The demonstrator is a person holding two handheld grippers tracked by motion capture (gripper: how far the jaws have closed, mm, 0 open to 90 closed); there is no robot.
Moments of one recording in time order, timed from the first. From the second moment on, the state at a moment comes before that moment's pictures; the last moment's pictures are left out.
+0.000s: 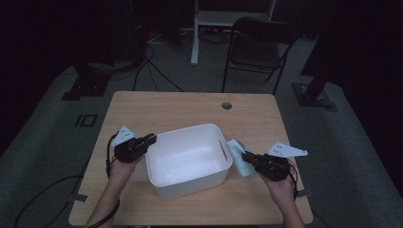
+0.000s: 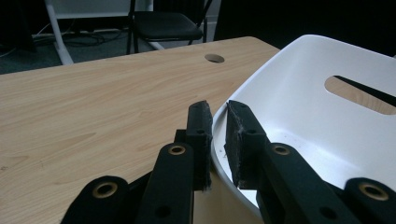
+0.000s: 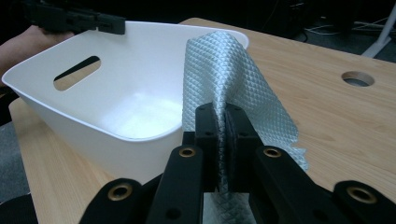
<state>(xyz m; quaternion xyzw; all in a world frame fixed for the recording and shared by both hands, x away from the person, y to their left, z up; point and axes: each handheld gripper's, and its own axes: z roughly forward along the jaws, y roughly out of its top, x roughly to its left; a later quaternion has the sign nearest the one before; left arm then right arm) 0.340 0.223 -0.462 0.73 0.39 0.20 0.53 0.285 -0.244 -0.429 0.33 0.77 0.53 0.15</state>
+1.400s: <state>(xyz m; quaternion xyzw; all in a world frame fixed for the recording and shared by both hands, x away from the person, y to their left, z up) 0.339 0.219 -0.462 0.72 0.39 0.21 0.53 0.300 -0.234 -0.460 0.34 0.77 0.54 0.06</state>
